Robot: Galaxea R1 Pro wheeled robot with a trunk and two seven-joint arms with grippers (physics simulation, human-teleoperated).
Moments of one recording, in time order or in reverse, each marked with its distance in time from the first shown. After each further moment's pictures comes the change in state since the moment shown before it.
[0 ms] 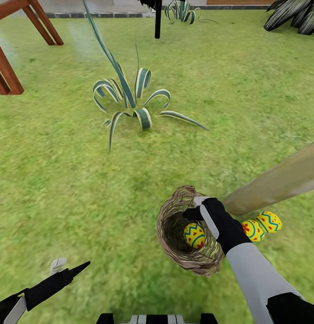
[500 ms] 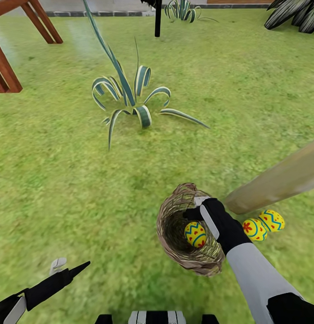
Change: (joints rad) left arm 0.000 0.000 0.000 0.000 0.000 0.000 -0.001; right arm 0.002 -0.002 0.004 0.000 0.000 -0.004 0.000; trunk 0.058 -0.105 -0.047
